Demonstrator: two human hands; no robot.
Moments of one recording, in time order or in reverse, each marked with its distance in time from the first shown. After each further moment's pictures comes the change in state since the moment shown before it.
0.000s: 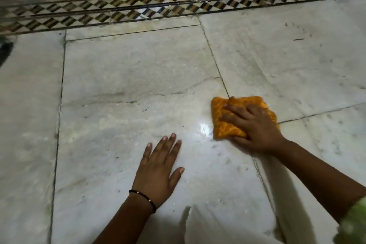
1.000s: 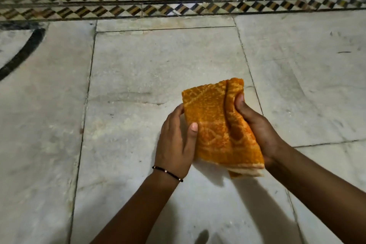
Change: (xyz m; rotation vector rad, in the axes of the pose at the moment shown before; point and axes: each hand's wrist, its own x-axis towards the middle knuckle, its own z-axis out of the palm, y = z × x) left_hand 0.056 -0.013 -0.060 -0.857 0.431 -0.325; right_hand 0.090 -0.123 -0.097 2.210 -0.251 0.819
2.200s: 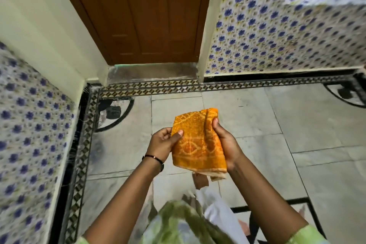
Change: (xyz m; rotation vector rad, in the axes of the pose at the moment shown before) left_hand -0.200 0.633 -0.431 -0.520 -0.156 -0.526; right_hand -0.622 -0.169 0.379 0.115 -0.077 0.018
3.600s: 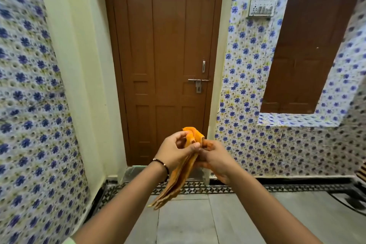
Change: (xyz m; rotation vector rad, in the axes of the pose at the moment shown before) left_hand -0.211 0.189 -0.019 0.359 -0.012 0.732; right_hand -0.220 -0.017 0.193 -0.883 -0.034 -0.732
